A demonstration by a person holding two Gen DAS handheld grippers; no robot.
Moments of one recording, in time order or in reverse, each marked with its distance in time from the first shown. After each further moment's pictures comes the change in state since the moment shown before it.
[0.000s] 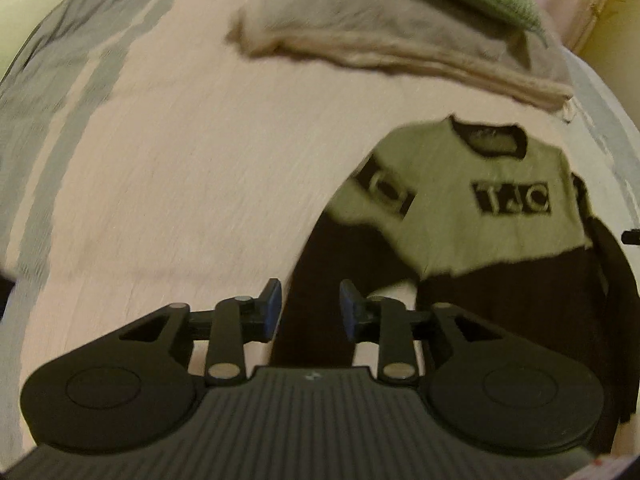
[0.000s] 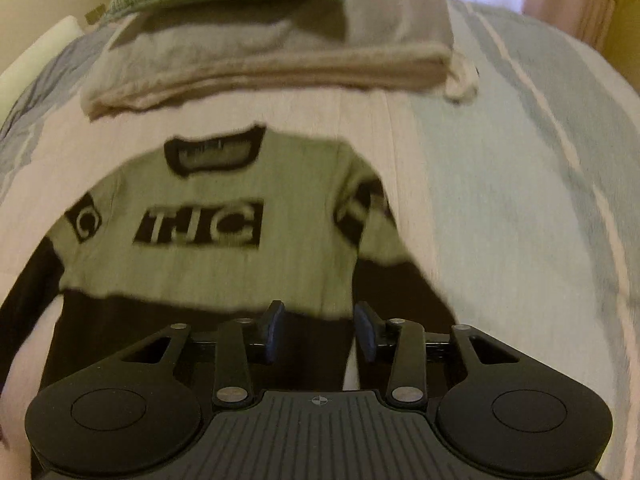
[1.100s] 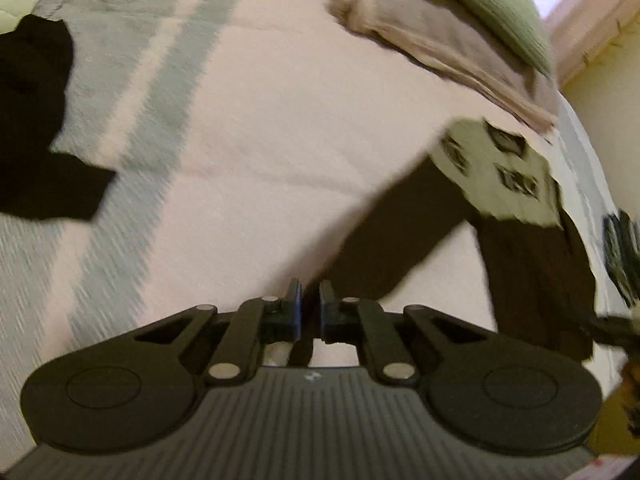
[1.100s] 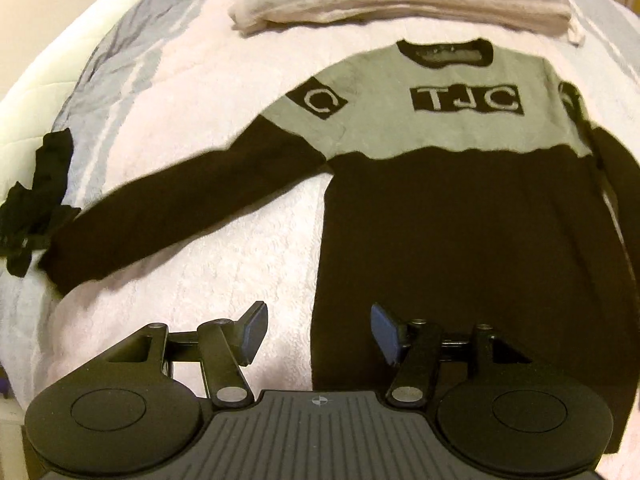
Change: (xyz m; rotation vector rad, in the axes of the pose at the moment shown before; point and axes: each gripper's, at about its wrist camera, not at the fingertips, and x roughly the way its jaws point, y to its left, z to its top) left arm -0.066 0.241 -0.066 -0.145 0.053 -0.190; right arm -0.051 0.308 -0.119 0.049 0.096 0.098
